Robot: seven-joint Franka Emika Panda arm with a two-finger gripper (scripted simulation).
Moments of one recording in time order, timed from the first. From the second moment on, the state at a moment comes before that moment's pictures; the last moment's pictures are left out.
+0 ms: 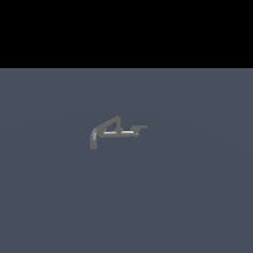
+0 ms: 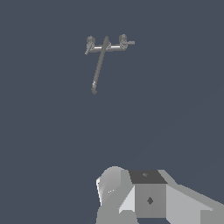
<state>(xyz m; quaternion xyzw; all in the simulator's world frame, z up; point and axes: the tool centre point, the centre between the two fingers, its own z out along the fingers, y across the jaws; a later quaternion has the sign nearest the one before) -0.258 -0.002 0.480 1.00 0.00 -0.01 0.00</state>
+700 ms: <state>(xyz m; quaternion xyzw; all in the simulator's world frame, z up) -0.242 0.010 0.459 1.00 -0.04 -0.01 0.00</state>
